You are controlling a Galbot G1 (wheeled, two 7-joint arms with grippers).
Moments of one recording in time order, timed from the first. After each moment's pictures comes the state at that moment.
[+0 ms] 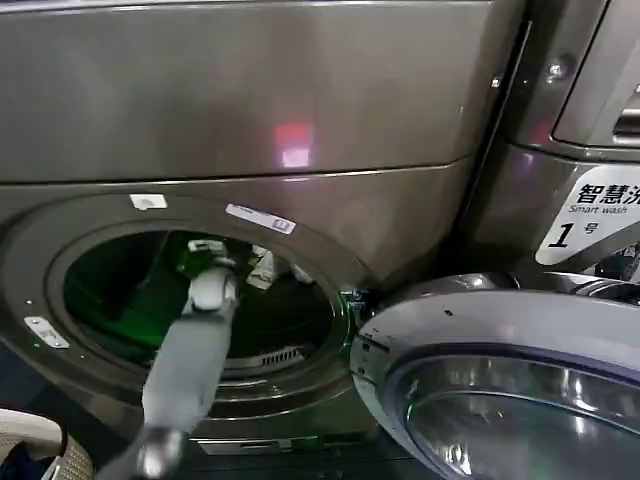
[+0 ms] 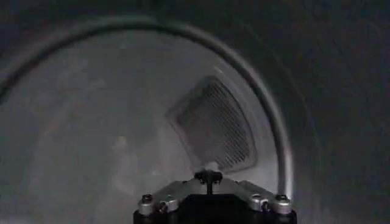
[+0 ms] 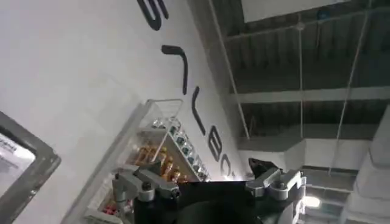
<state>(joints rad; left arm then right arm) 0.59 -1.45 -0.38 -1.26 -0.22 -0.20 0.09 -1.79 0.84 2.40 1.74 0.58 -0.04 -0.17</state>
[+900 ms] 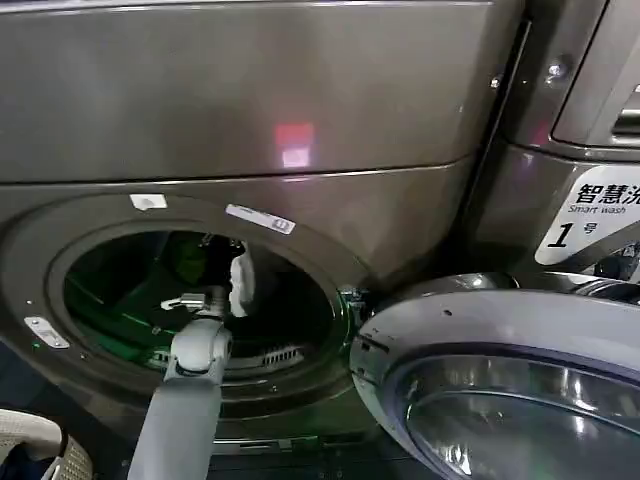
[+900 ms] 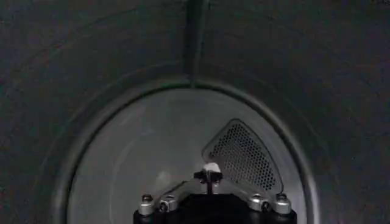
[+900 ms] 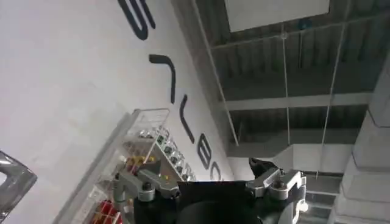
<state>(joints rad) 0.84 -1.47 -0.46 -1.53 -0.08 -0.28 0.02 -1.81 0.84 2.43 1.74 0.61 -0.03 -0.15</state>
